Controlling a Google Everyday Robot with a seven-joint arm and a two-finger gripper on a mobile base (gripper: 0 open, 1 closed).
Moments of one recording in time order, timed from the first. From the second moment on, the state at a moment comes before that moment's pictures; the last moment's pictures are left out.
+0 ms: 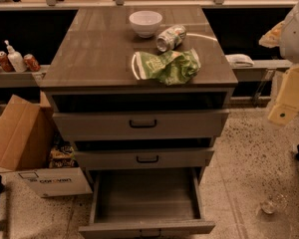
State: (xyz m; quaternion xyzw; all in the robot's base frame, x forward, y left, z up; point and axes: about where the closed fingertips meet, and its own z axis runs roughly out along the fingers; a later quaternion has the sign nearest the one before) arm 0.438 -0.217 0.977 -0.60 0.78 -0.03 0.16
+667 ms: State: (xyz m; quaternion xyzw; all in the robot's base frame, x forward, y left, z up) arm 0.442 -0.214 0.968 -0.60 0.78 -0.02 0.17
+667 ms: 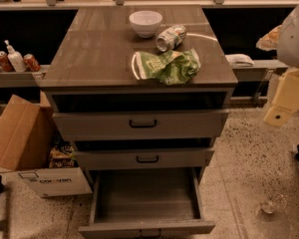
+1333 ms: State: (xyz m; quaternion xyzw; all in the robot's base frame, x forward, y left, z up) arm 0.450 -0.180 0.849 -0.60 0.77 0.12 0.20
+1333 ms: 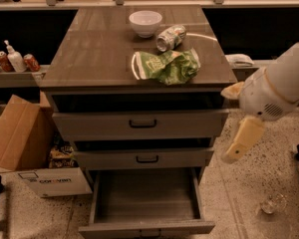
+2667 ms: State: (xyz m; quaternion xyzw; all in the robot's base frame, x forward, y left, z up) arm 0.423 -0.169 0.665 -0.60 0.76 0.22 0.14
